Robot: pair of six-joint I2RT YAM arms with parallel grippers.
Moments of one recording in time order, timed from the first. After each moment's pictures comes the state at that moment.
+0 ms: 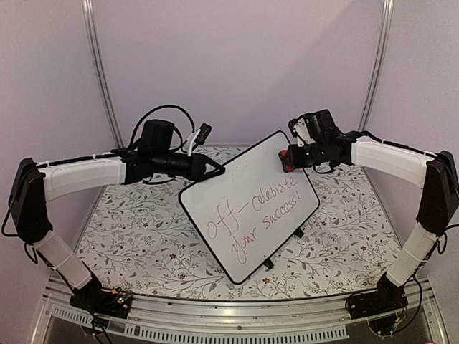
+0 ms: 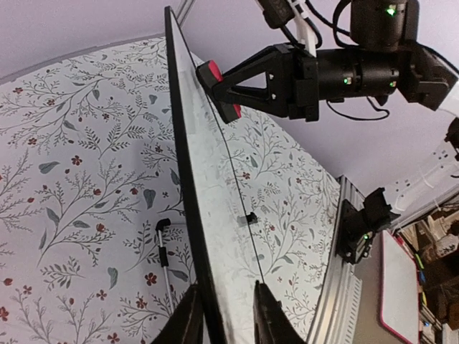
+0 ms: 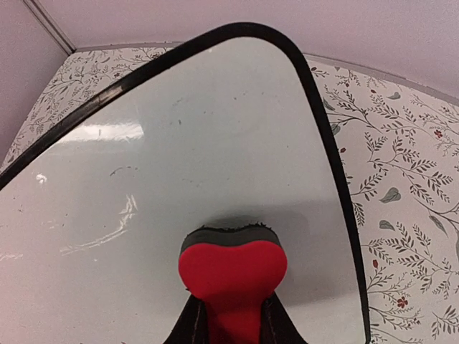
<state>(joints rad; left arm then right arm) -0.63 1.59 1.15 -0.02 0.59 -0.31 0.53 1.70 1.38 -0.38 0.00 0.24</state>
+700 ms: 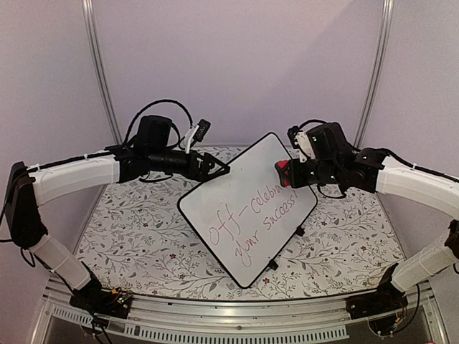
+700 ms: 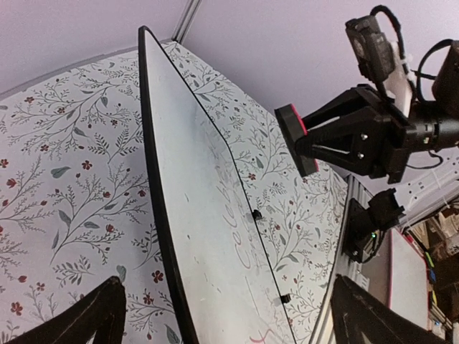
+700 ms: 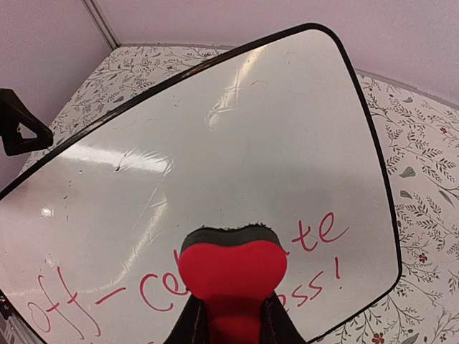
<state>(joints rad) -0.65 1.54 1.16 -0.07 0.56 -0.27 0.77 1.39 1.16 -0.39 0.16 0.34</state>
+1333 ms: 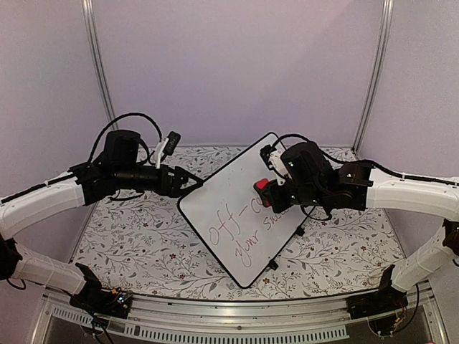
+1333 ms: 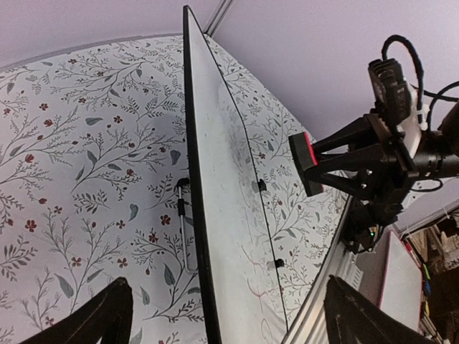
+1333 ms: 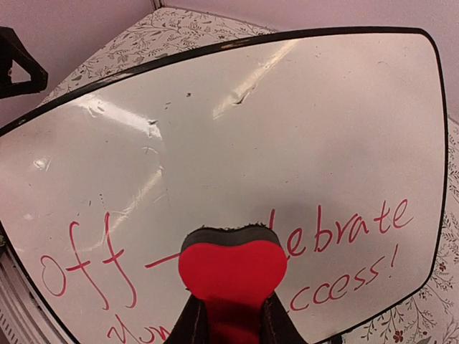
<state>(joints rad) -0.63 1.22 0.94 -0.19 0.46 -0.34 1.01 1.43 1.16 -0.40 0.28 0.30</state>
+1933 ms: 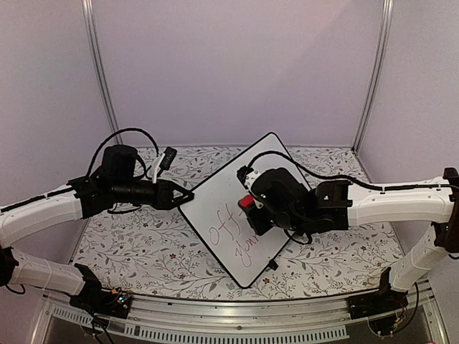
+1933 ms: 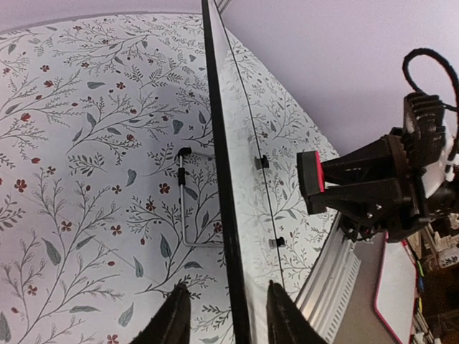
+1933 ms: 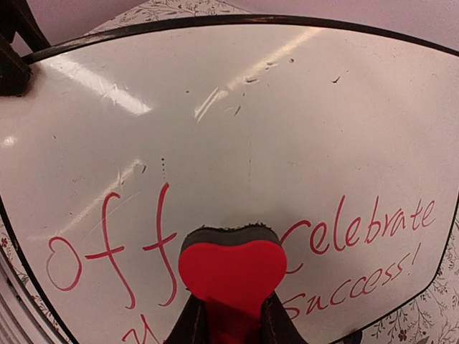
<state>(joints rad) -0.63 1.13 0.78 -0.15 0.47 -0.39 1.21 1.54 1.18 -0.38 0.49 0.30</state>
